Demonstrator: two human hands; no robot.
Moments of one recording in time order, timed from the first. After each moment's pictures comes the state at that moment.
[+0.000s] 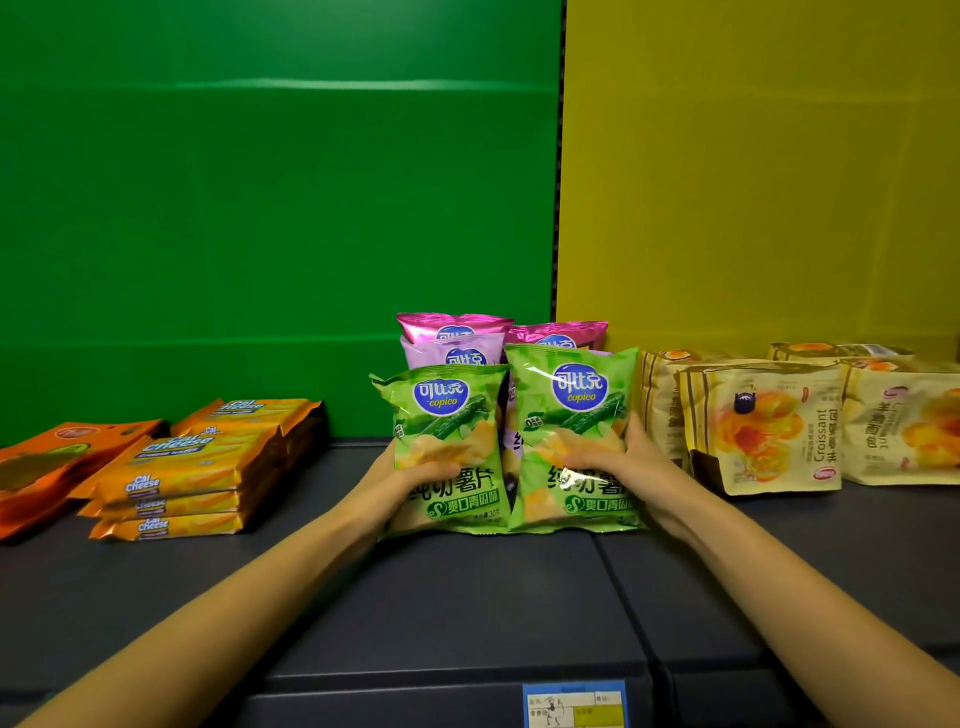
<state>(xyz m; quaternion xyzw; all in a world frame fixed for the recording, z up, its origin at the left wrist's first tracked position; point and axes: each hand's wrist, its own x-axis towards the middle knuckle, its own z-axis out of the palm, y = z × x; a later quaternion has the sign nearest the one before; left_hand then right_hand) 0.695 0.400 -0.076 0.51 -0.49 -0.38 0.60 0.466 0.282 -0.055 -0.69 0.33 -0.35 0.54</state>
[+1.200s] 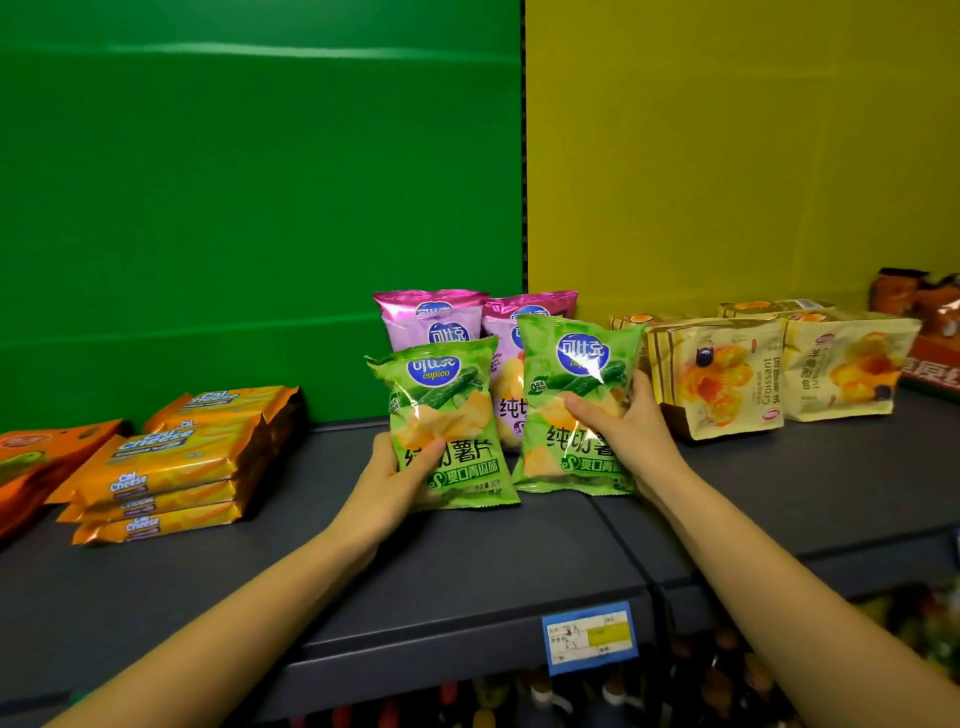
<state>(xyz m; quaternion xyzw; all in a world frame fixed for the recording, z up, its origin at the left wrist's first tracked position) 0.693 0.417 -0.097 0.56 -0.48 -0.31 0.60 0.468 0.310 -0.065 -0.63 0.35 -0.54 0.43</state>
